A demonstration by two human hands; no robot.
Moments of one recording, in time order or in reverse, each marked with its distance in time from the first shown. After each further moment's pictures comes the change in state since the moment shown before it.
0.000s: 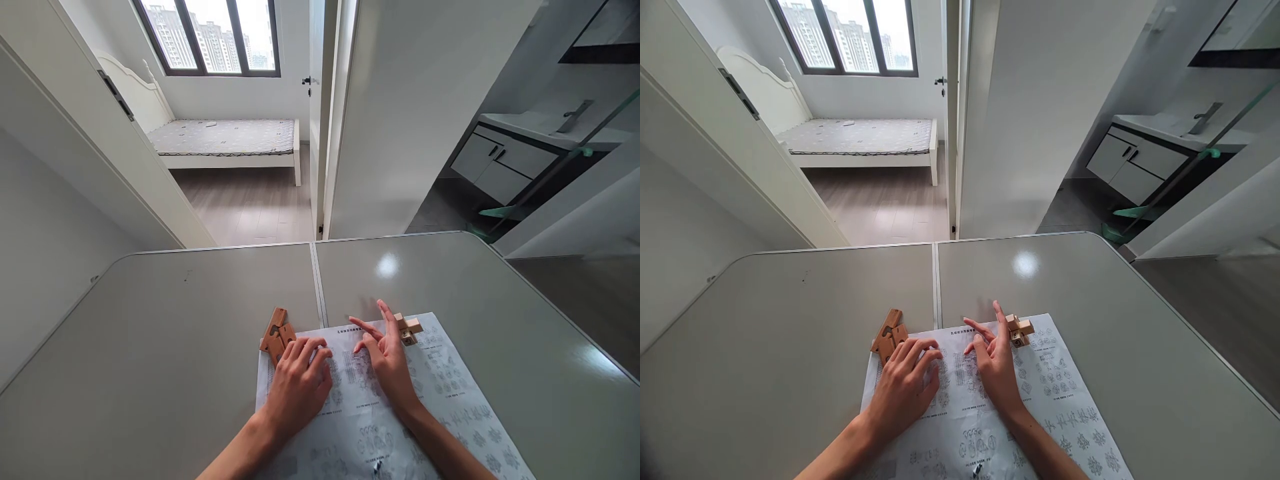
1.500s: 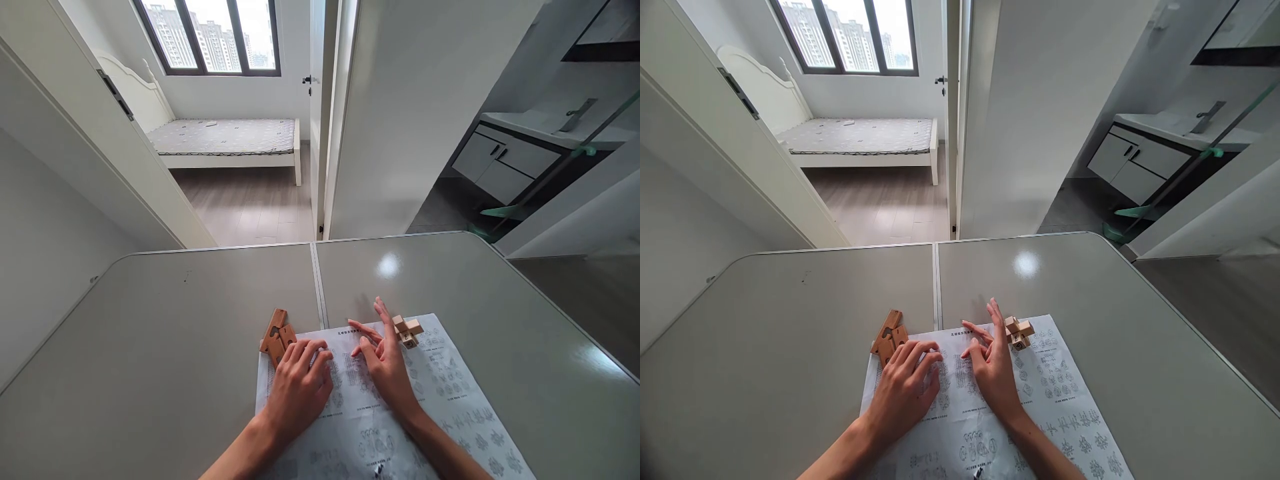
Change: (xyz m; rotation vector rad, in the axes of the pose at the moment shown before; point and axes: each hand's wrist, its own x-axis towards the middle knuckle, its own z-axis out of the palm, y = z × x) left_hand 0.001 0.002 -0.001 0.018 0.019 0.006; right_hand -0.001 0.002 0.003 -0.095 -0.022 -0.080
